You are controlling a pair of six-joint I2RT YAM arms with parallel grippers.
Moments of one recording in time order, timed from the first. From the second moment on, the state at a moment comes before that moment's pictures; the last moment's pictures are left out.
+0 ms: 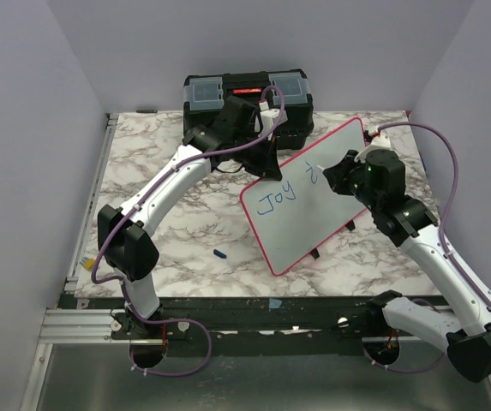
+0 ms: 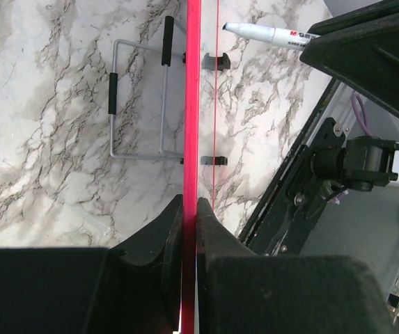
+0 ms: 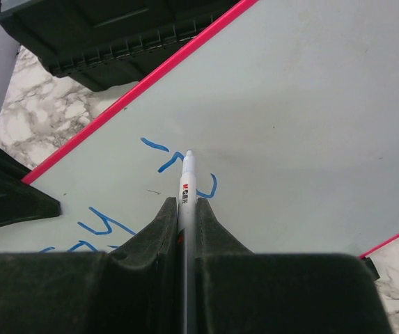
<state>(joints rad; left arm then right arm) -0.62 1.77 1.80 -0.76 0.58 -0.20 0.44 1.02 1.01 -0.36 0.13 0.44</state>
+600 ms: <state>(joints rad) -0.62 1.77 1.80 -0.76 0.58 -0.20 0.44 1.00 1.01 -0.38 0.17 0.42</state>
